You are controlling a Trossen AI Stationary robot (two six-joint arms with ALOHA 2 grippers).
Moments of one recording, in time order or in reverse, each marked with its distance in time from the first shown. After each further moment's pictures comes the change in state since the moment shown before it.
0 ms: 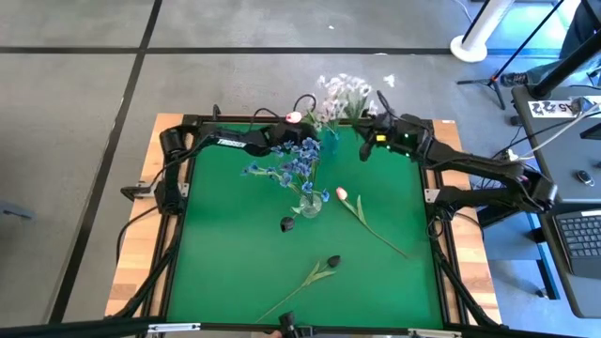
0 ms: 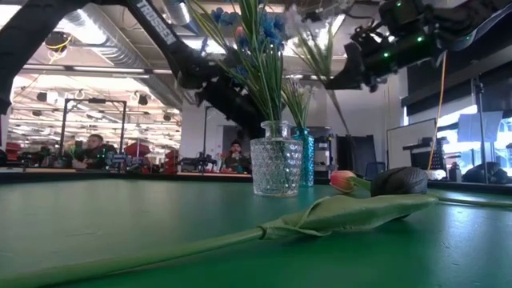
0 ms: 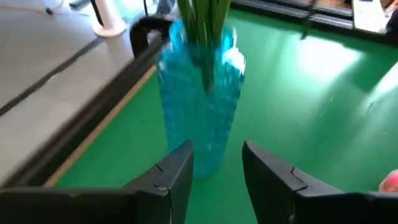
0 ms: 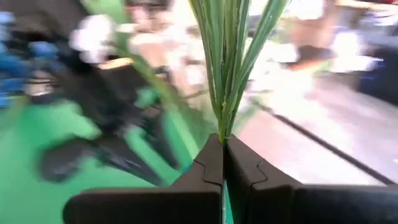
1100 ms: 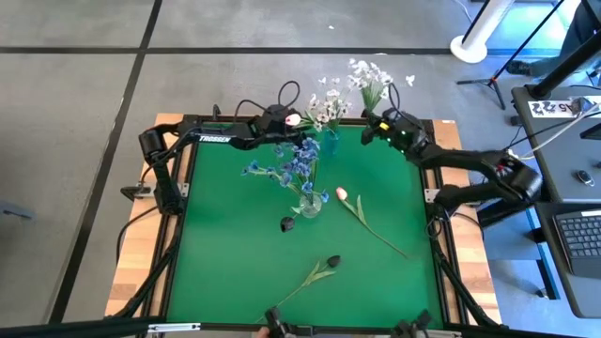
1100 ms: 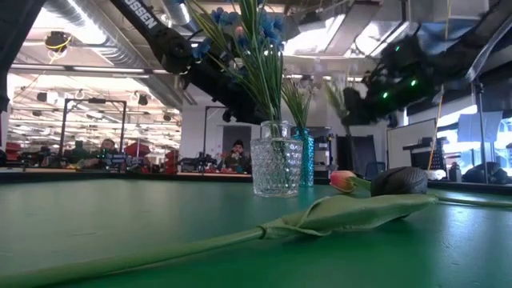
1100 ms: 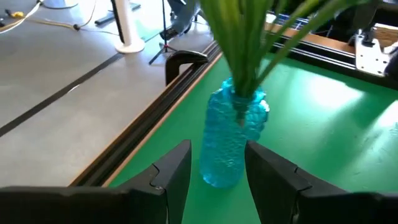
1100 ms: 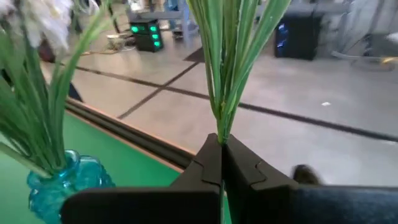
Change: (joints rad) left arm 0.058 -0.162 -0.080 -0.002 -0.005 -0.035; right arm -0.217 0.224 -0.171 0.393 0.098 0.192
